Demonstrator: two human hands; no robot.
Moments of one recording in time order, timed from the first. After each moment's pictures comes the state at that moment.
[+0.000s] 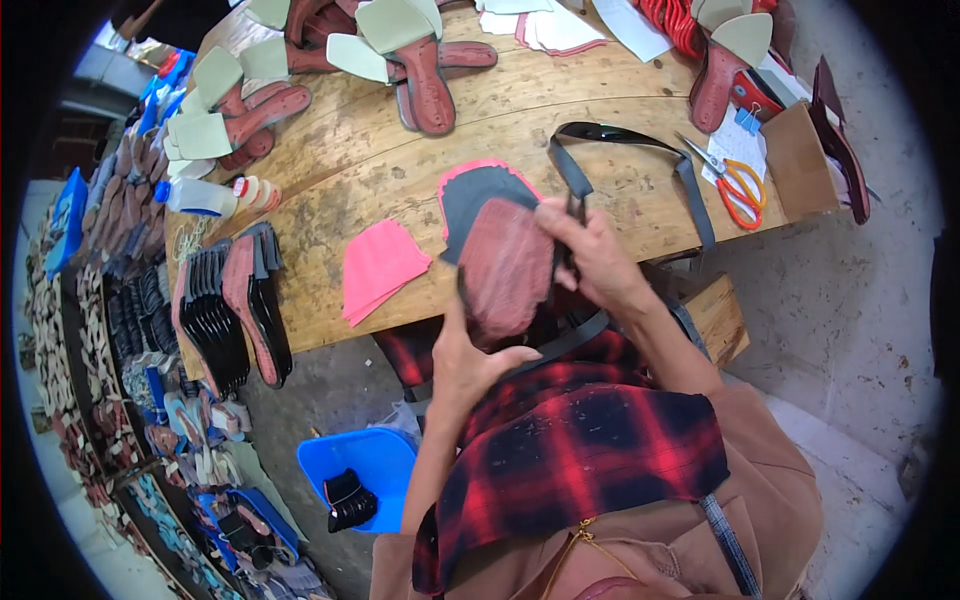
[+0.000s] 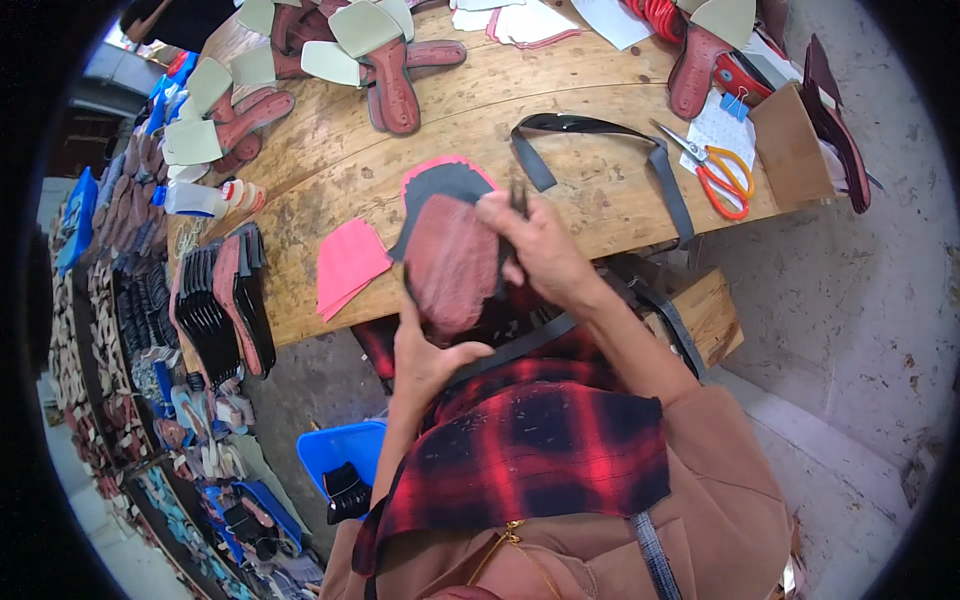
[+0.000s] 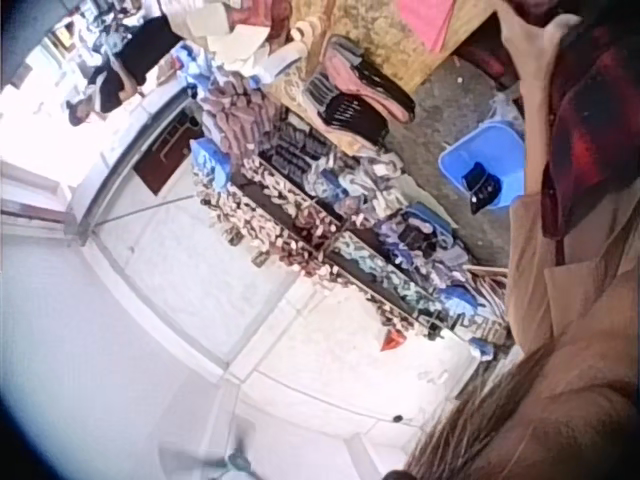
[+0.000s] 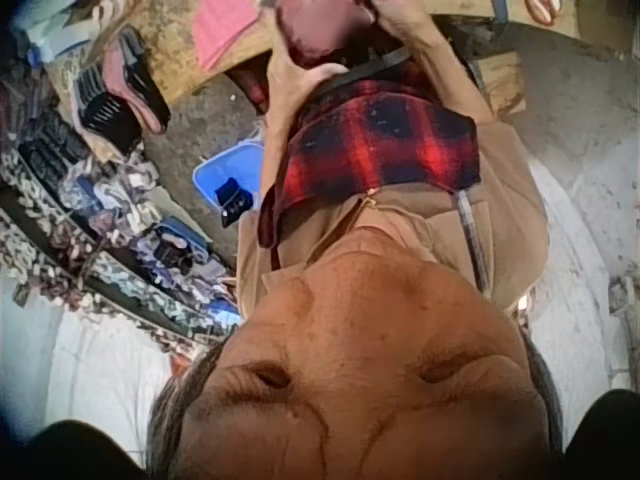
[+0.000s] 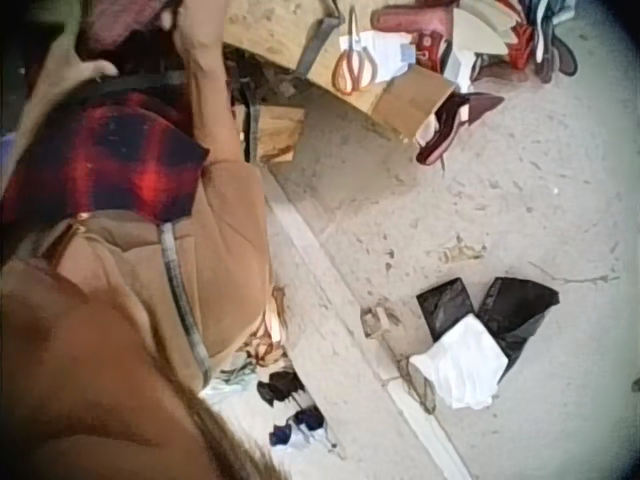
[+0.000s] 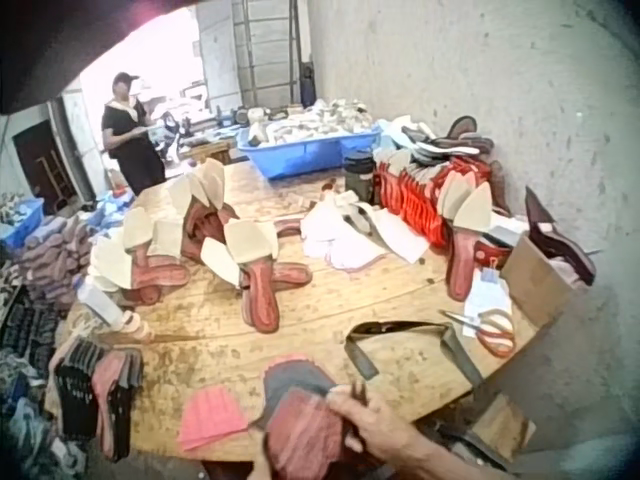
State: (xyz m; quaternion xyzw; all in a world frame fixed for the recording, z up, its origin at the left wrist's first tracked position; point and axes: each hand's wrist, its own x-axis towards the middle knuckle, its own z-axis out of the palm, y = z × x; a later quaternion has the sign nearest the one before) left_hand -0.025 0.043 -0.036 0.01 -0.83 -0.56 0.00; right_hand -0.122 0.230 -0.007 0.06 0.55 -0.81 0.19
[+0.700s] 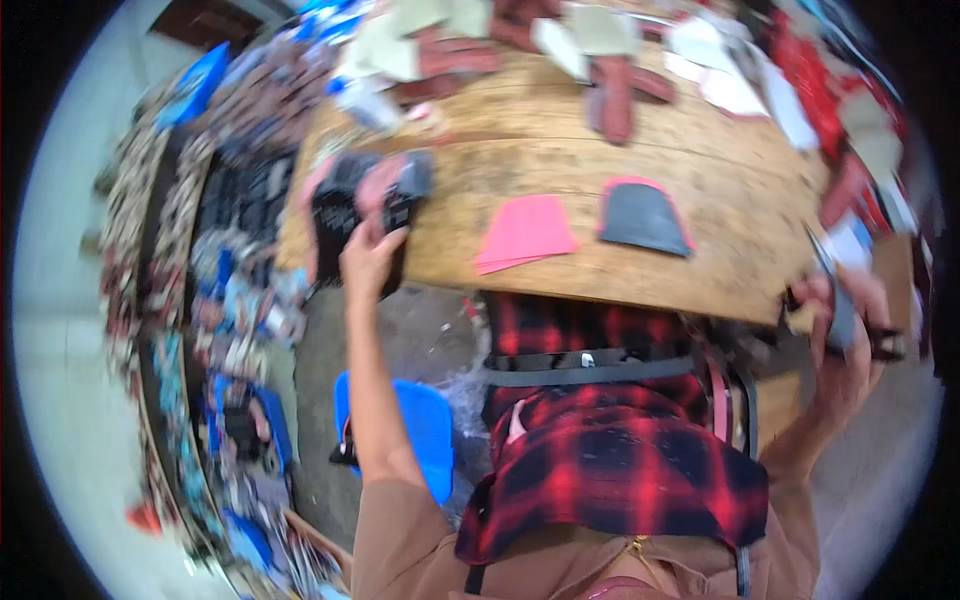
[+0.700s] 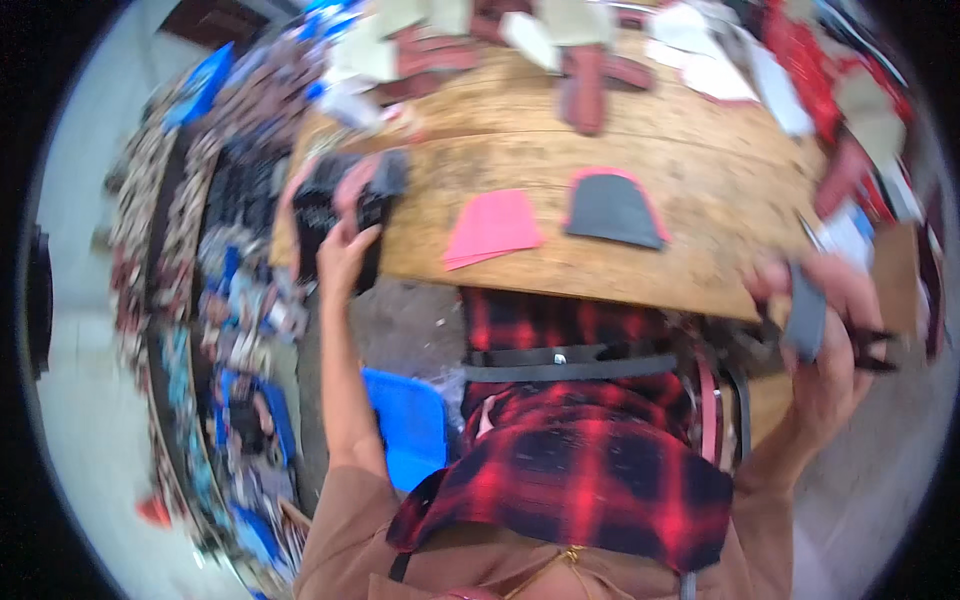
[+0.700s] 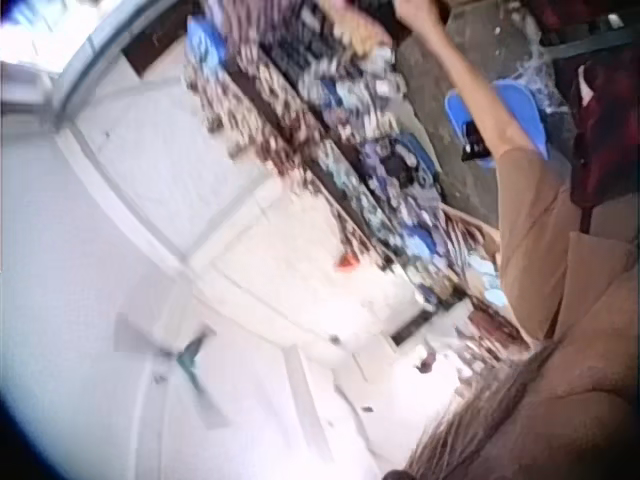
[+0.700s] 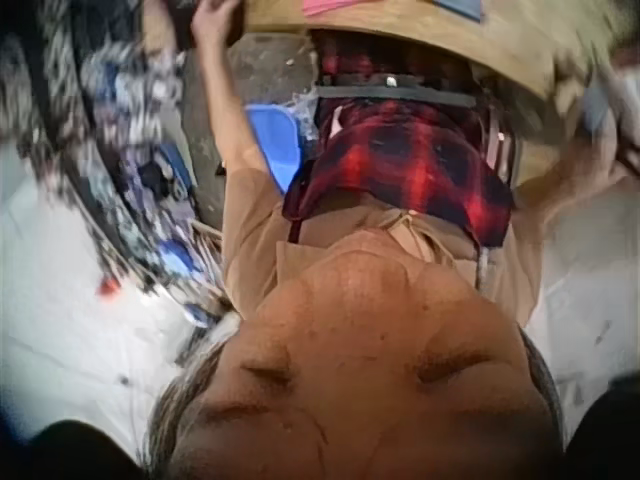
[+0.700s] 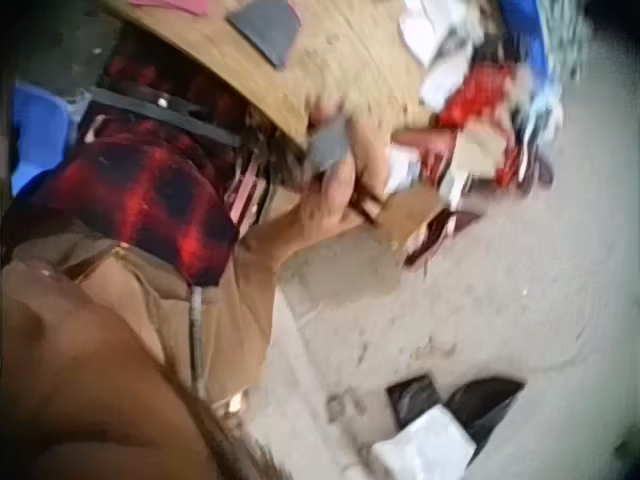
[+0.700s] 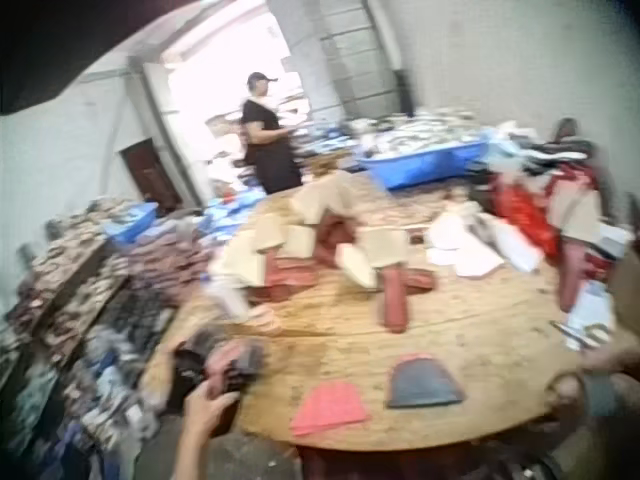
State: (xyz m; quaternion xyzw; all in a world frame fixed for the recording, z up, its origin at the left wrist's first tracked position) left_hand -0.057 -0.238 0.000 0.29 -0.92 -0.23 0.09; right_hand -0.071 0.301 0.125 -0.09 0.65 -0.75 -0.08
